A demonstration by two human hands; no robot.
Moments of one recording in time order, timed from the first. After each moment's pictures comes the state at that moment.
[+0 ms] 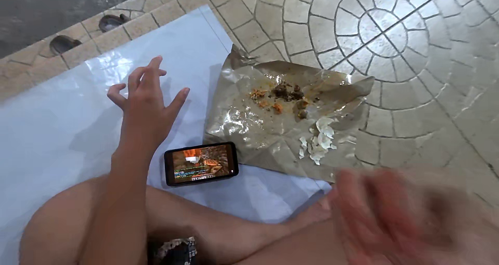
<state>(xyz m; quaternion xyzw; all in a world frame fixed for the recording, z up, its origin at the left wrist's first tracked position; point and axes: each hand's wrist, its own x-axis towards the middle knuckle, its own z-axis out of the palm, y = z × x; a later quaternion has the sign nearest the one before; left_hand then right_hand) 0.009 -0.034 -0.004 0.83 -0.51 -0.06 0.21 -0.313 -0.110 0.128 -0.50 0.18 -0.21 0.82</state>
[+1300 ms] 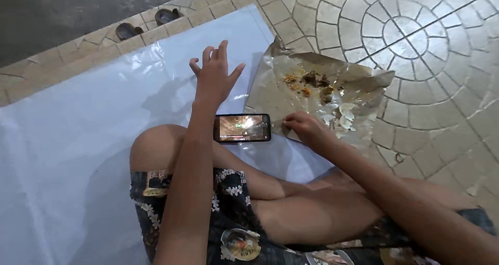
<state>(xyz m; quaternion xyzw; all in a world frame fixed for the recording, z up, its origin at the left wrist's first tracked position) 0.008 -0.029 0.002 0.83 -0.50 -0.10 0.22 -0.305 -0.118 -0.044 -0.97 0.11 -0.05 0.20</state>
